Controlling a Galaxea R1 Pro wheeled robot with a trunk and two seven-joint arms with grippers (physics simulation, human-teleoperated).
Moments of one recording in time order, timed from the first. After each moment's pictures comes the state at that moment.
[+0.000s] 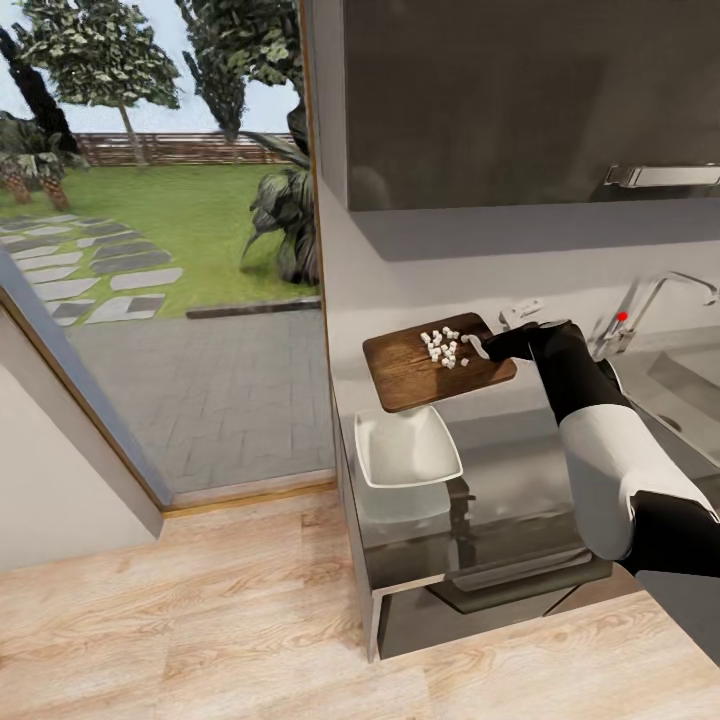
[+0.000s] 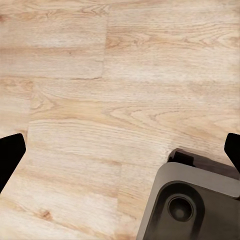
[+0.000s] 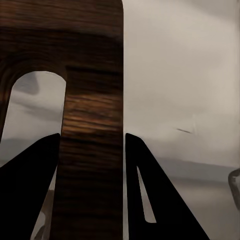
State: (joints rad) left arm -0.32 -0.05 -0.11 0.07 0.24 -0.48 0.41; right arm -1.31 -0.07 -0.17 -0.69 0.64 0.53 0.43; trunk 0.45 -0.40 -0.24
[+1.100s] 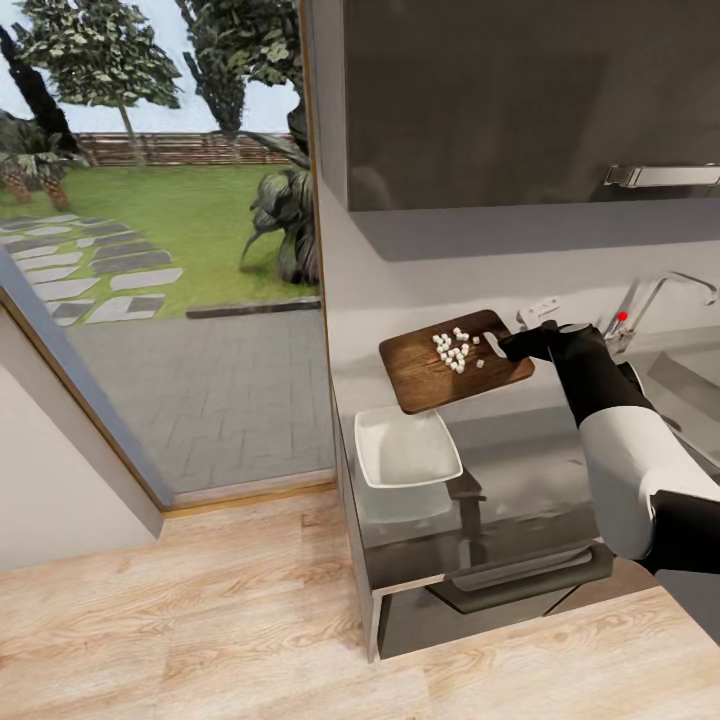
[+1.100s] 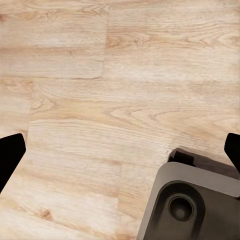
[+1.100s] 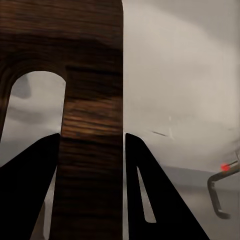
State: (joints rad) left arm -0.32 -0.05 -0.12 0.07 0.24 -0.48 0.41; right arm -1.31 -0.13 -0.17 -0.66 0.64 0.44 0.43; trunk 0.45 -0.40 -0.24
